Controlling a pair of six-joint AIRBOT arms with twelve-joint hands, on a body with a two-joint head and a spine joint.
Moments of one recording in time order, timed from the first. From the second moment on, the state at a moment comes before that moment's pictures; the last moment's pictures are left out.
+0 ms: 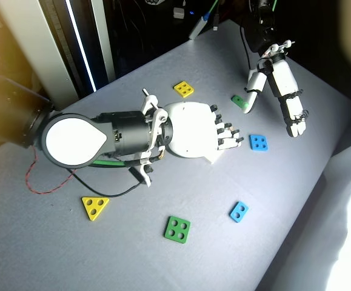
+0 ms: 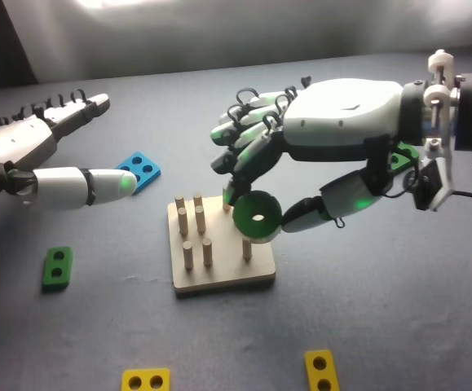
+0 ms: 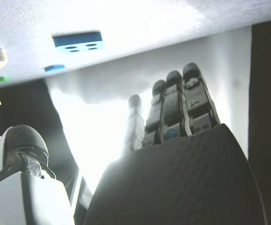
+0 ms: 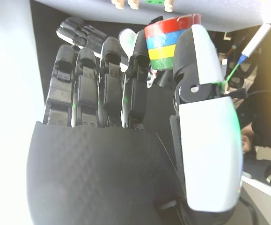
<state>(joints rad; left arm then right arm) 0.99 -1.08 1.31 -0.44 -0.72 0.67 -0.52 -1.27 1.39 -1.05 0.61 0.18</state>
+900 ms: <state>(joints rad) 0.97 -1.08 1.31 -0.43 -0.73 0.67 -0.53 -1.32 1.42 -1.06 0.59 0.18</state>
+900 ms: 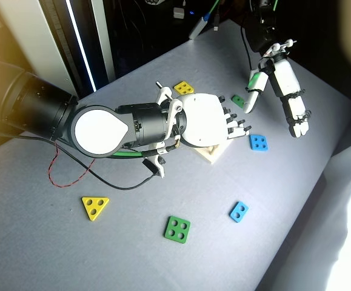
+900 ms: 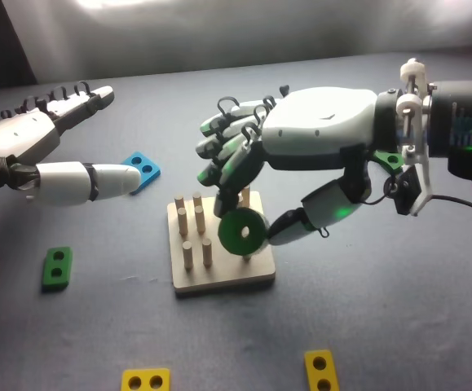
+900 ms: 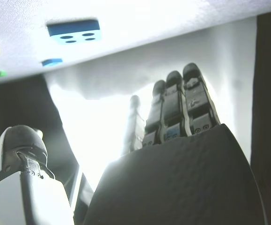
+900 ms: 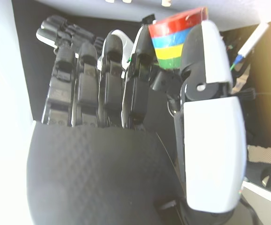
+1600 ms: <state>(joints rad) 0.97 -1.08 1.31 -0.43 -0.72 0.67 -0.55 -1.34 1.44 -1.04 0.58 0.18</state>
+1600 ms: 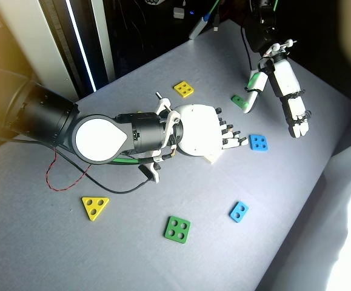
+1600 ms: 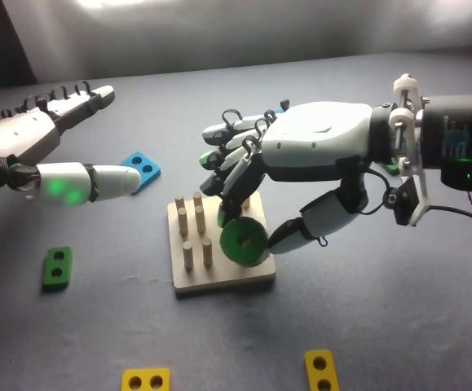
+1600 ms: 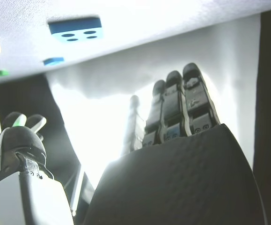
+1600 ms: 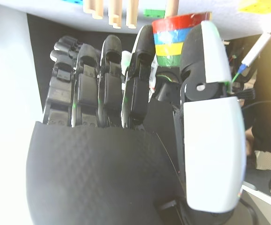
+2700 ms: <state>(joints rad) 0.97 -1.08 1.31 -0.42 -0.73 0.67 -0.55 -1.37 1.49 -1.04 0.55 0.18</state>
